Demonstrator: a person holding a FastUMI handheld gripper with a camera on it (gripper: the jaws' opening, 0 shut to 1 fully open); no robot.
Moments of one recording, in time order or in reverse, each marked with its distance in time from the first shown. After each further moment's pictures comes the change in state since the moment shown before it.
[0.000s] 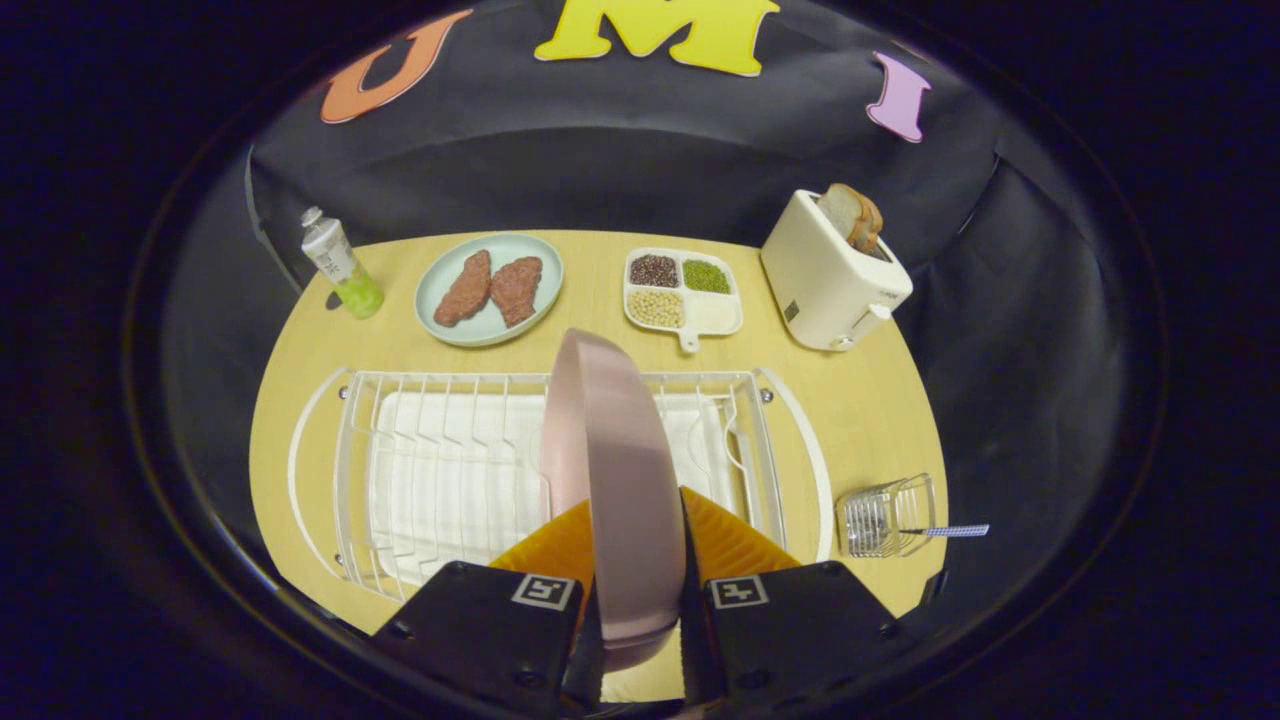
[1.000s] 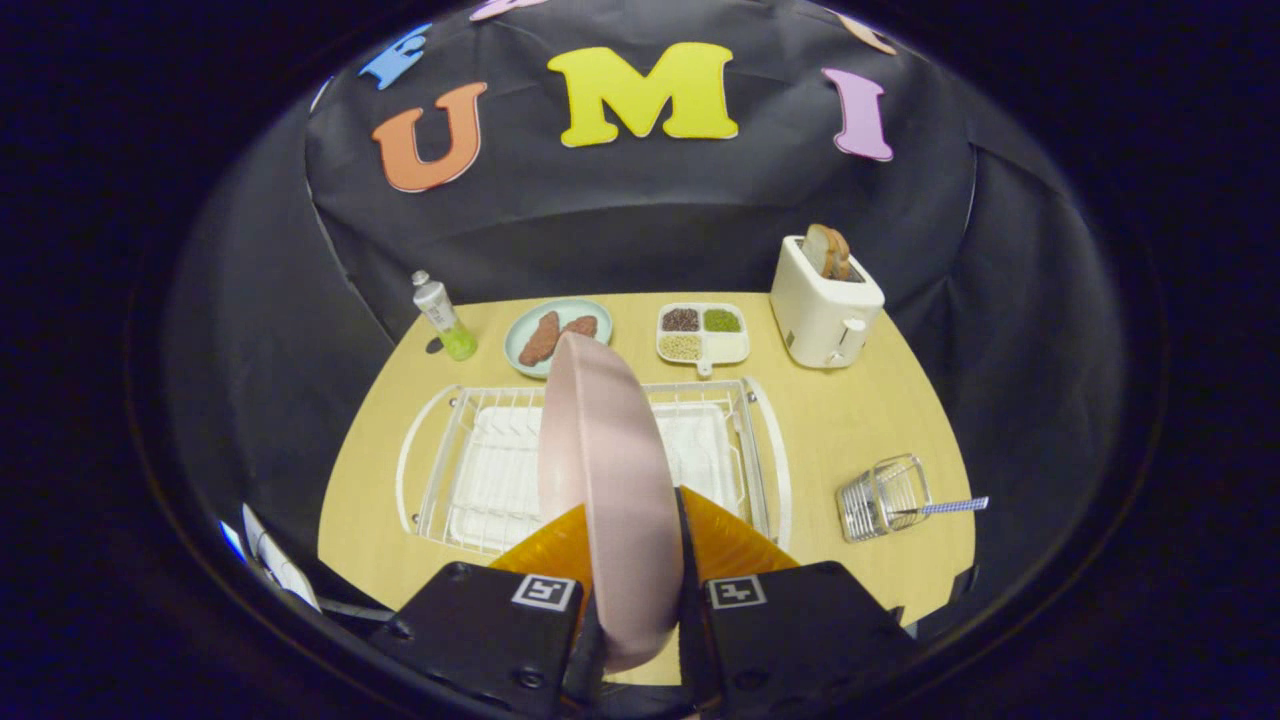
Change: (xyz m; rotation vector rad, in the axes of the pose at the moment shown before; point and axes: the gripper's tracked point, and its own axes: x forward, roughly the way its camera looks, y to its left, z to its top) arm -0.097 -0.046 -0.072 0.066 -0.214 0.296
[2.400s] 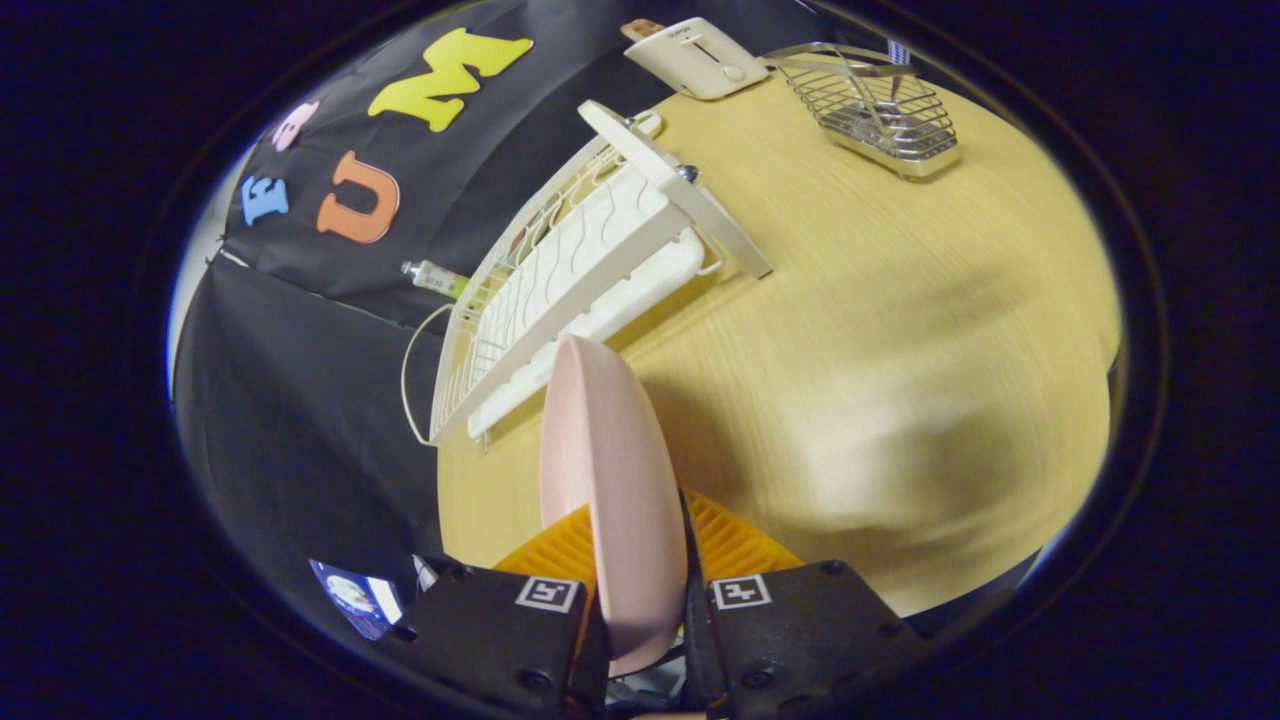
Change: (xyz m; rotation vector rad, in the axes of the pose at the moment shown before) arm 0.089 -0.050 -0.231 0.477 0.257 0.487
